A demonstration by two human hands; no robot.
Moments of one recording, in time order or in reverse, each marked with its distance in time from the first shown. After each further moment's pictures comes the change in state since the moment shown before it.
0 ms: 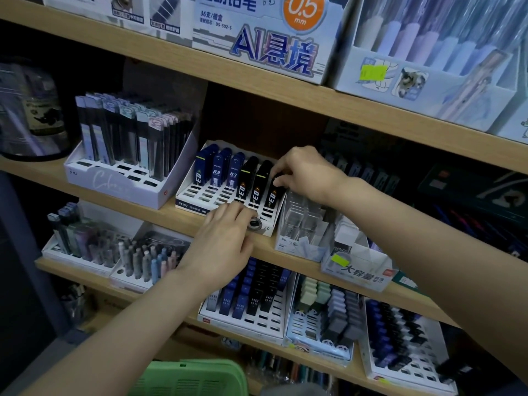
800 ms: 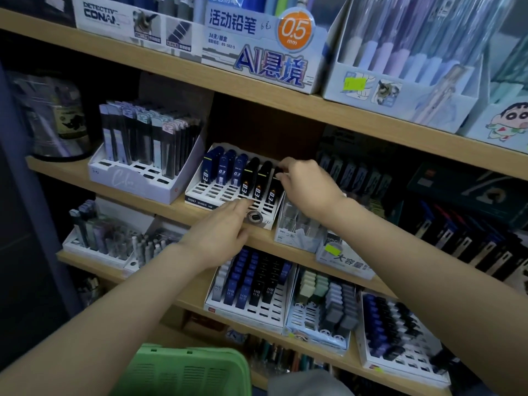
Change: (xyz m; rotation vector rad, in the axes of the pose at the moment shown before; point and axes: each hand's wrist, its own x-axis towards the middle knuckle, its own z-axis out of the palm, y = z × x) left_hand -0.001 -0.001 -0.024 -0.042 -0.167 -0.047; right_hand -0.033 -0.012 0.011 -0.091 0.202 0.047
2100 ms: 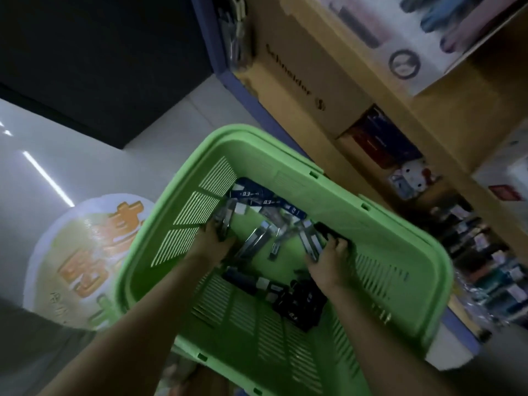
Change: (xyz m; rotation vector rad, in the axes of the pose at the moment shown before) left_hand -0.348 -0.229 0.331 -0.574 -0.486 -1.596; right_hand -0.274 -0.115 0.500 0.215 -1.094 0.350
